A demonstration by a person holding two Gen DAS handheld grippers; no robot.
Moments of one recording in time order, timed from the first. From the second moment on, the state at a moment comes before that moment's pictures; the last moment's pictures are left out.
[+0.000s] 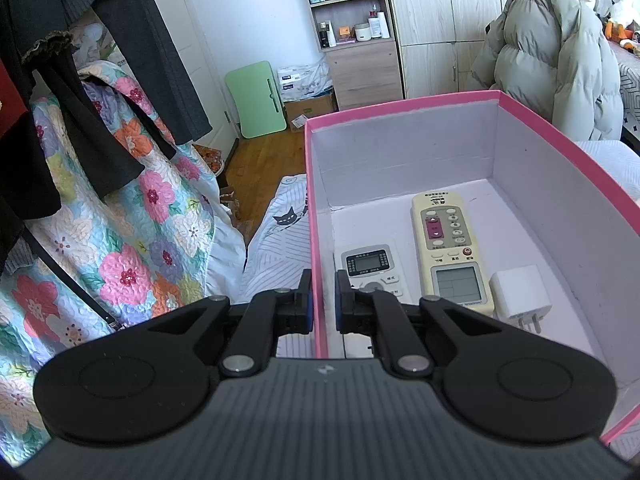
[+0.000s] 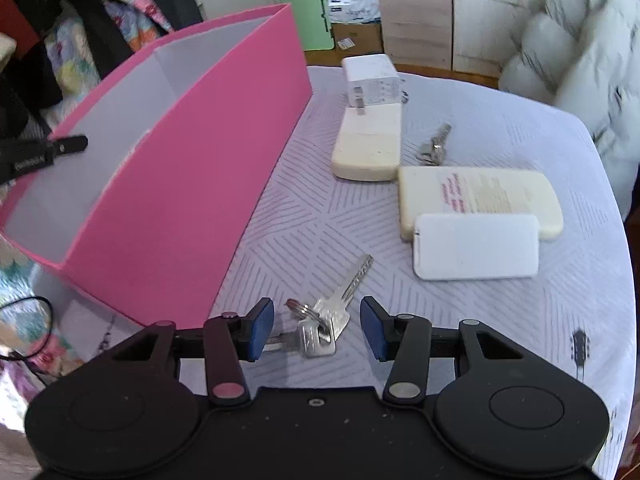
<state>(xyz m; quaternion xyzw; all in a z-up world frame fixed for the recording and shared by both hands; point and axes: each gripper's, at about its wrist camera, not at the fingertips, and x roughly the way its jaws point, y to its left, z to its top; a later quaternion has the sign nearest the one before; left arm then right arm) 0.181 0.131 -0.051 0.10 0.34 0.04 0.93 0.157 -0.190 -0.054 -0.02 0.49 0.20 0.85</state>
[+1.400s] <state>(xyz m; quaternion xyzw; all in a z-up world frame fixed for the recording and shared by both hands) 0.178 0.125 -0.051 0.13 0.33 0.06 0.93 0.249 -0.070 0.016 -0.07 0.39 0.29 0.87</state>
